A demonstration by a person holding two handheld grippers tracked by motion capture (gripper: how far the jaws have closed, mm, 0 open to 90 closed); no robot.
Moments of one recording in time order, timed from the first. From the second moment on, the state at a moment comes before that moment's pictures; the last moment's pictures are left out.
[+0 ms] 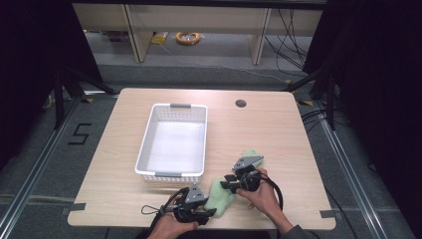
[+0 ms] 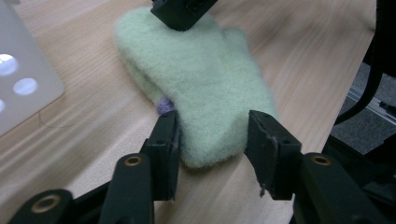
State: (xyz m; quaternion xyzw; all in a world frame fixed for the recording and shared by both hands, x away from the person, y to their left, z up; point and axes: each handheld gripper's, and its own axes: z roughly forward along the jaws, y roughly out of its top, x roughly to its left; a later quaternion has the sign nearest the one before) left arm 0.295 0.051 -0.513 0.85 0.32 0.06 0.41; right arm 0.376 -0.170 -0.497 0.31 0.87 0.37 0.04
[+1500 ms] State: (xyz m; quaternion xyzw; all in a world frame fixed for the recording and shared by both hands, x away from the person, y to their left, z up) left arm 0.324 0.031 -0.494 0.89 0.25 0.02 0.38; right arm 0.292 -0.230 -0.497 0.40 0.82 0.41 0.00
